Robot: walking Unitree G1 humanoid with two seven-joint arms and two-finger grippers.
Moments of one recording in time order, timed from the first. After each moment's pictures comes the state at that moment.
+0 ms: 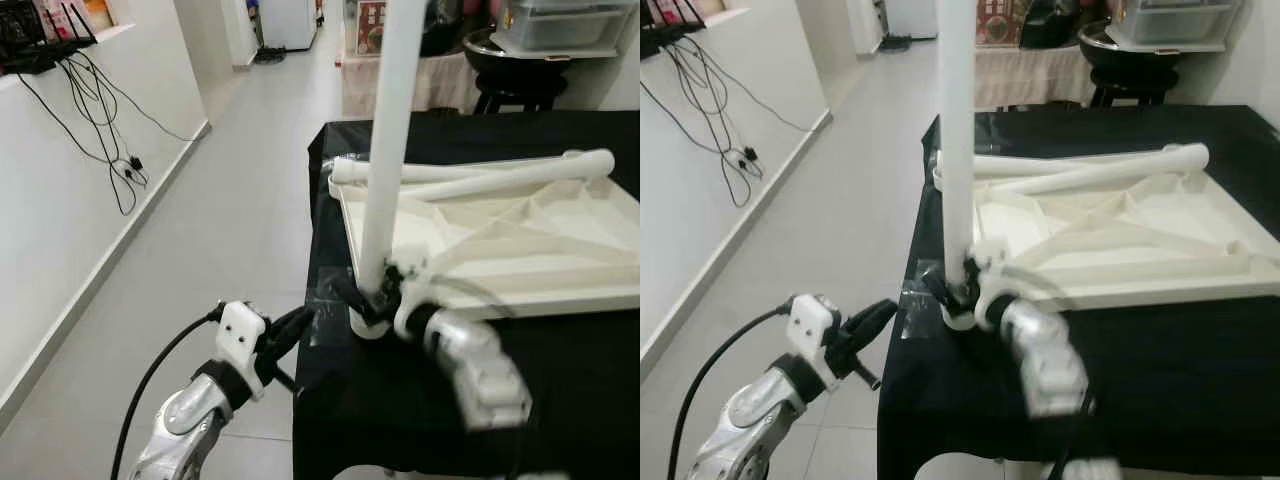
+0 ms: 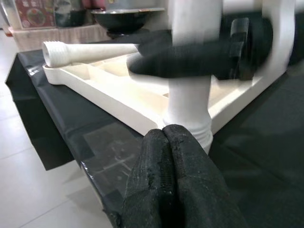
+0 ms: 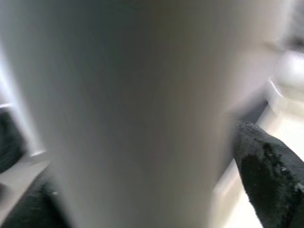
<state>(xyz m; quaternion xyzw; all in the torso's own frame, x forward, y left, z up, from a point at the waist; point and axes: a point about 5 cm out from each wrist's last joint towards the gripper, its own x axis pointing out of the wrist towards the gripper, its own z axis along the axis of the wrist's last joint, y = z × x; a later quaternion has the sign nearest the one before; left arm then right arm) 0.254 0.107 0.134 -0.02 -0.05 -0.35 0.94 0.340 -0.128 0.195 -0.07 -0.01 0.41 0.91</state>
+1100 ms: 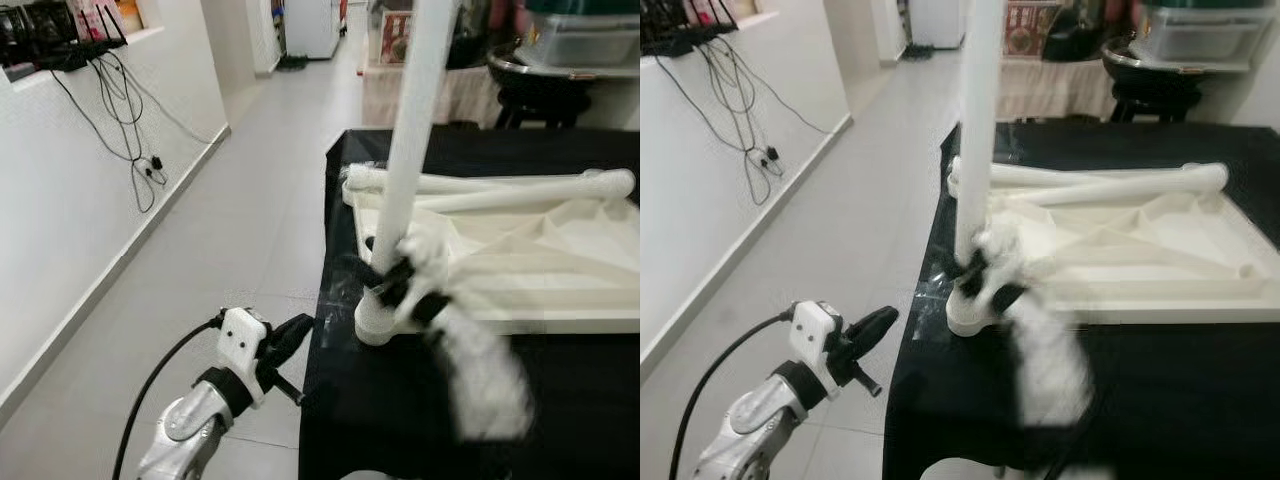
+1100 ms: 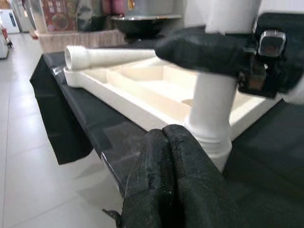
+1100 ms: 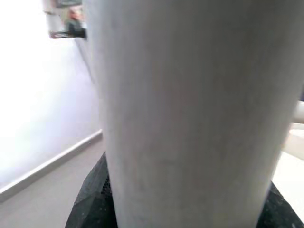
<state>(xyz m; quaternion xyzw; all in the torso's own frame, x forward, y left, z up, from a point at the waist) 0.253 0.106 0.128 -0.03 -0.04 -0.35 0.94 0.299 -0.122 0.158 -0.03 -0.02 0.16 0.99</state>
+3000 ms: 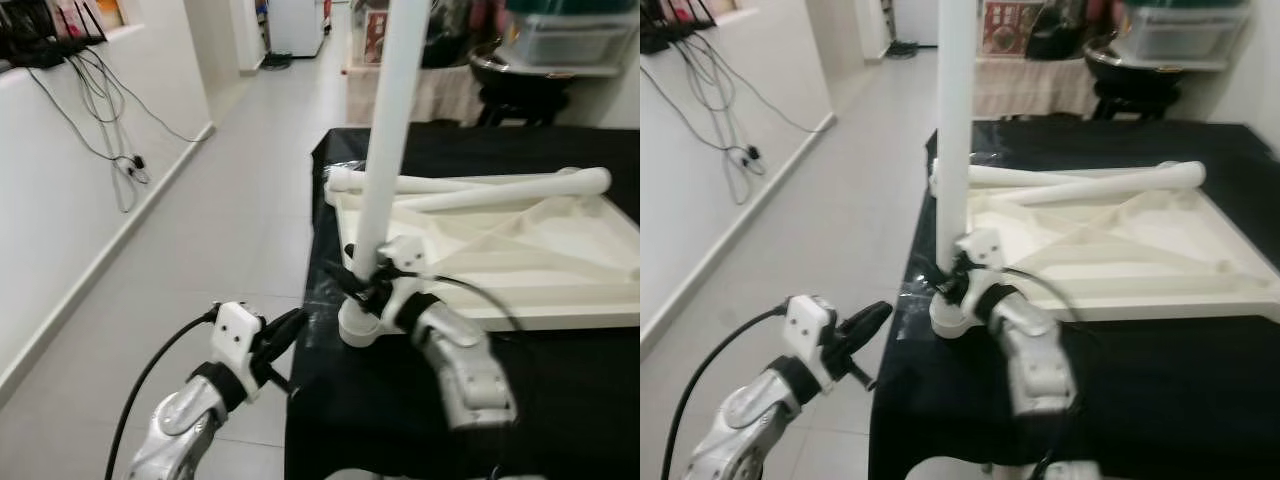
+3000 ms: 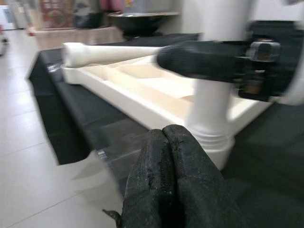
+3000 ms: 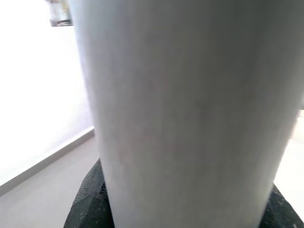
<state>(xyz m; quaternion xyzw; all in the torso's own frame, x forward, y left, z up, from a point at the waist) 0.254 0.108 0.128 -0.03 -0.04 -0.34 0.94 0.304 -0.126 0.160 -0.04 -0.01 0.18 0.98</state>
